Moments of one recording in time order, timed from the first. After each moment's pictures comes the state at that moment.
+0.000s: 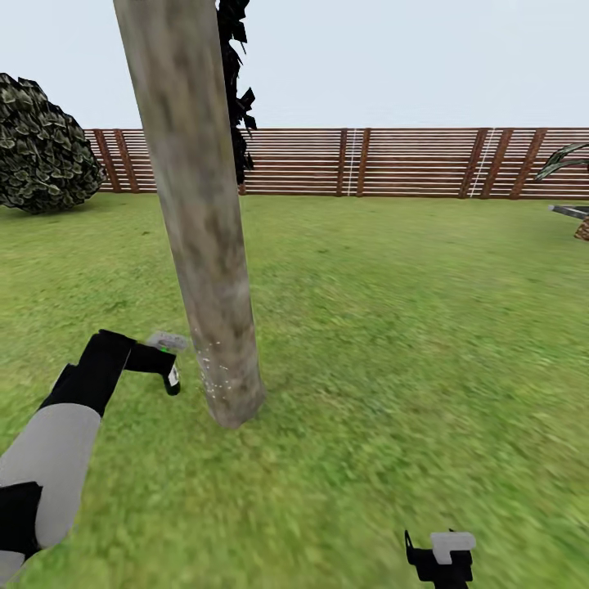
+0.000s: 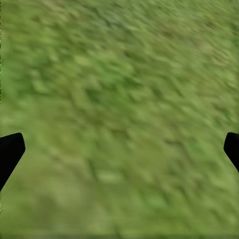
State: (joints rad) left arm -1.00 0.19 0.16 -0.78 -0.61 0.76 -0.75; right arm -0.44 -0.08 0.09 -0.03 0.05 -0.65 -0.20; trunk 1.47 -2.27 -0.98
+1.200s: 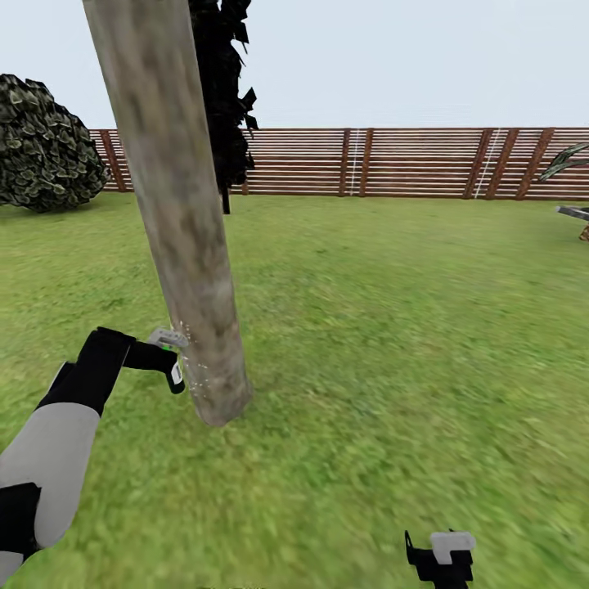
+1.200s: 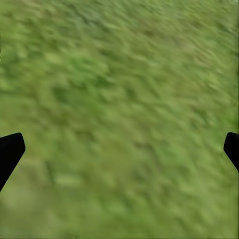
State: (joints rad) left arm -1.00 0.20 0.15 -0.81 -0.61 0.76 -0.81; right arm -0.44 -0.08 0.09 -0.03 0.05 -0.65 -0.20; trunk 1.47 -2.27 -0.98
